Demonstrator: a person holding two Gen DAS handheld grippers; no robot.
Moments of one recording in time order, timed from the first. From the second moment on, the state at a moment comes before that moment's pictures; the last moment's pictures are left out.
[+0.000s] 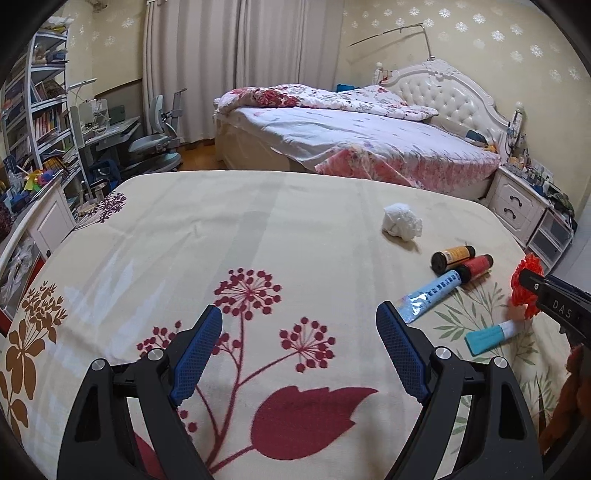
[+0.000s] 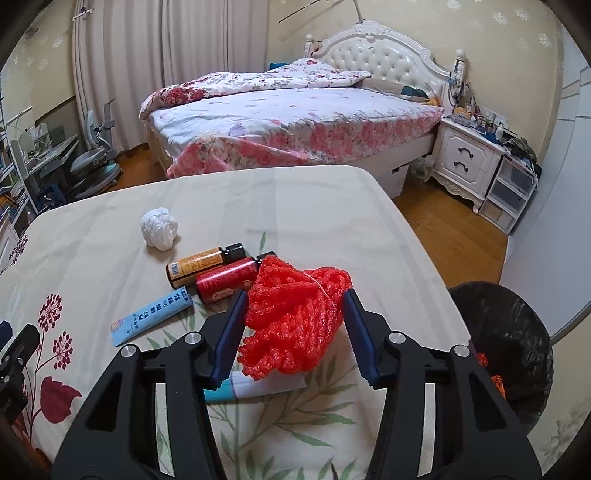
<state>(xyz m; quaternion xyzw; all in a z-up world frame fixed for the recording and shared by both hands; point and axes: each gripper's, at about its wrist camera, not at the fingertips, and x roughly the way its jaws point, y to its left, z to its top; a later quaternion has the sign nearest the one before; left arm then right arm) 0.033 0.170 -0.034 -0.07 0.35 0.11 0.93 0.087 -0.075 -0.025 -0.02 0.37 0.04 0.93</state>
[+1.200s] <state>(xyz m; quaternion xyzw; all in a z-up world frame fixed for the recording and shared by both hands) 0.086 0.041 -0.056 0.03 0.41 0.00 0.91 0.042 -0.155 -0.037 0.02 0.37 0.02 0.93</state>
